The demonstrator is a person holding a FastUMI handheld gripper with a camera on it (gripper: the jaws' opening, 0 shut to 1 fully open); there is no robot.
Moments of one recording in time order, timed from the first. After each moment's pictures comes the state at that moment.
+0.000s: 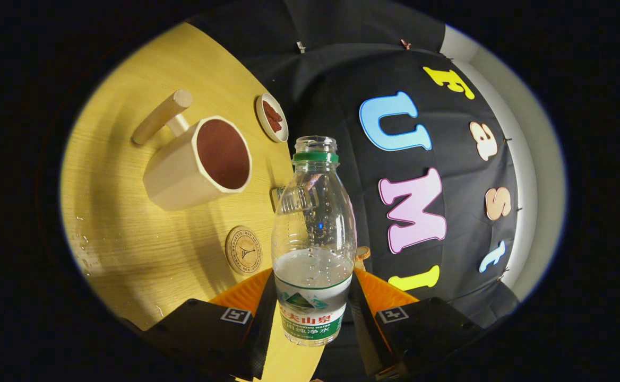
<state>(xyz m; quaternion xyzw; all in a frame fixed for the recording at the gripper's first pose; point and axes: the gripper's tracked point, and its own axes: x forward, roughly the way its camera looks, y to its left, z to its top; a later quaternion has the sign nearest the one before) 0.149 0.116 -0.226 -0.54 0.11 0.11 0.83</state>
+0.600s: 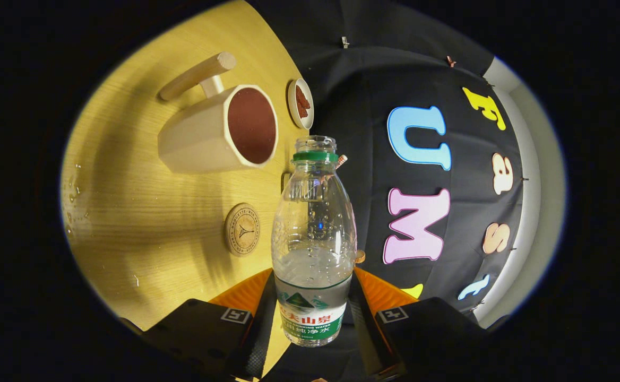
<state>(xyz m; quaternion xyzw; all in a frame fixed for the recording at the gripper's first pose) 0.152 0.109 -0.227 -0.63 0.12 0.12 0.76</state>
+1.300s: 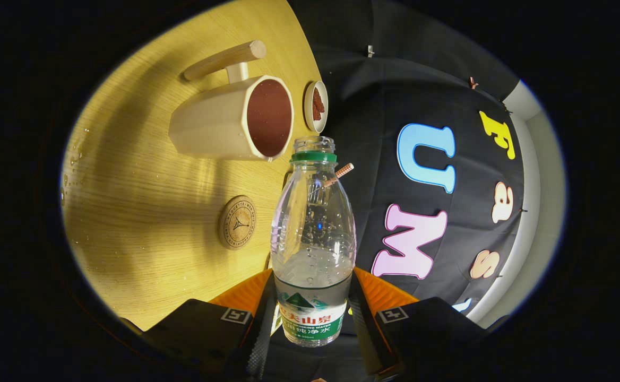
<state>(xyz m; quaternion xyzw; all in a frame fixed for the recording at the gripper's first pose) 0.154 0.114 -0.221 -0.68 0.10 0.14 0.71</state>
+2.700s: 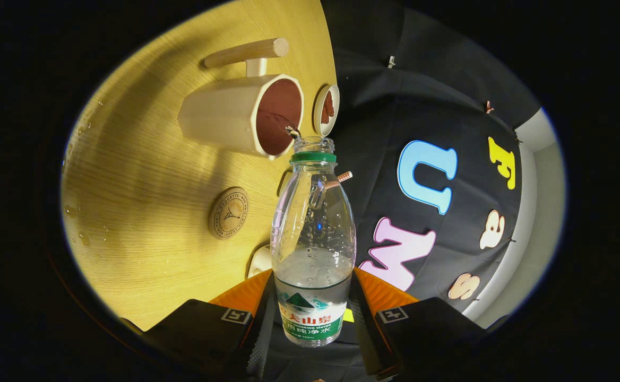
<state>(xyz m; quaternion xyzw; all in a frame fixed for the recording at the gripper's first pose) 0.155 0.121 -0.203 -0.73 0.07 0.15 0.66</state>
